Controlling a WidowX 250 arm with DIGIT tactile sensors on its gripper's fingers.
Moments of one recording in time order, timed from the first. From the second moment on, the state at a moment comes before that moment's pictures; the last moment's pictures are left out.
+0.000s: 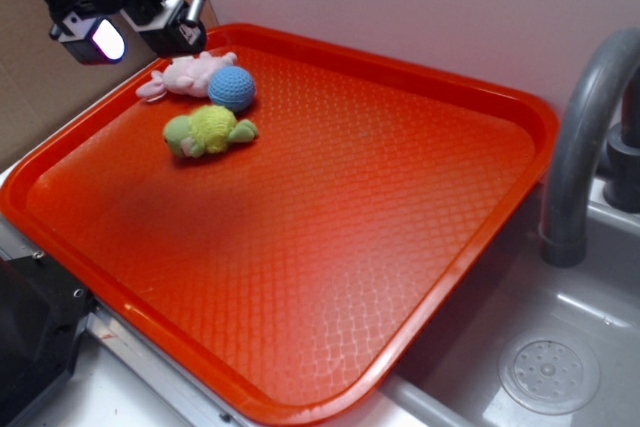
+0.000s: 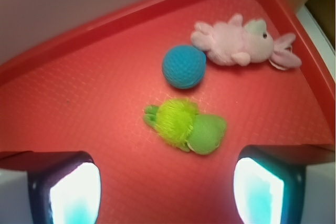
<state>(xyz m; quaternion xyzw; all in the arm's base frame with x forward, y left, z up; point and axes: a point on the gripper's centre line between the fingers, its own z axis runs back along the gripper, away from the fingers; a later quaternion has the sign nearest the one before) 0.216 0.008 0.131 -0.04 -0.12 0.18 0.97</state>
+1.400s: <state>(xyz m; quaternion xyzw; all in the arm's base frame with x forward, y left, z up) 0.301 0.077 0.025 0.06 -0.19 0.22 0.95</state>
